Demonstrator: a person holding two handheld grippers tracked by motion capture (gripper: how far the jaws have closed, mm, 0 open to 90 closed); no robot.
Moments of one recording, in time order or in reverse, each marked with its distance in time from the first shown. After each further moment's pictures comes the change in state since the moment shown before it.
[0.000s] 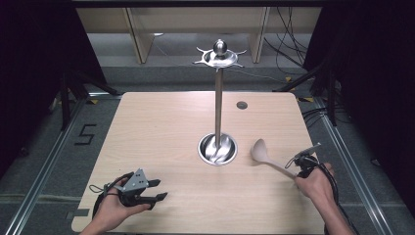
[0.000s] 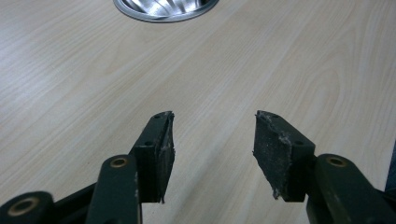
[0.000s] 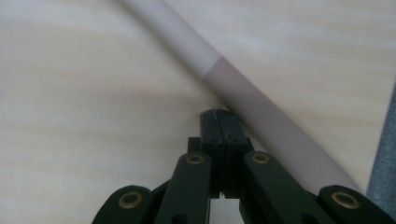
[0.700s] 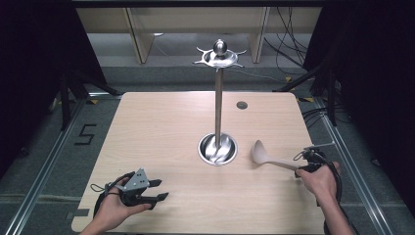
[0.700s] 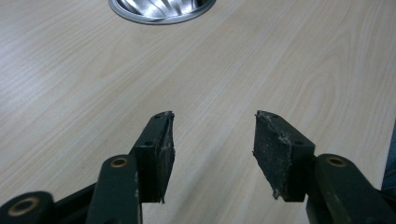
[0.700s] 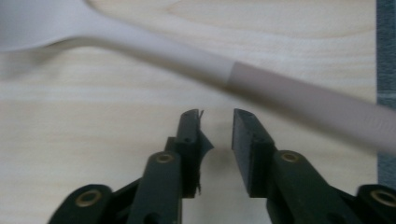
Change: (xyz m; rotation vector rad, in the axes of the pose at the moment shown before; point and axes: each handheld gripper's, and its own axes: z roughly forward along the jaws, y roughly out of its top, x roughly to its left) left arm 0.000 0.002 0.002 -0.005 -0.009 0.000; right arm -0.016 0.003 -0.007 -0.186 0.096 0.148
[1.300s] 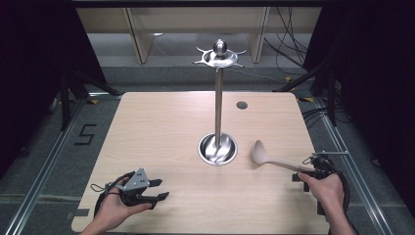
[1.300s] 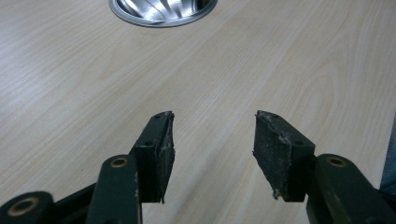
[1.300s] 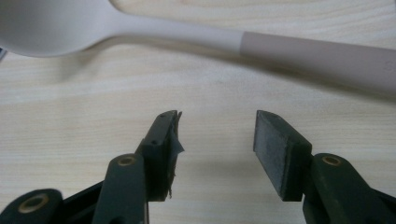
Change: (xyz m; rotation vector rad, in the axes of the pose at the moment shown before) left arm 0.000 0.001 -0.002 0.009 -0.004 -0.004; right arm -0.008 -0.022 -0.015 -0.001 0.149 0.156
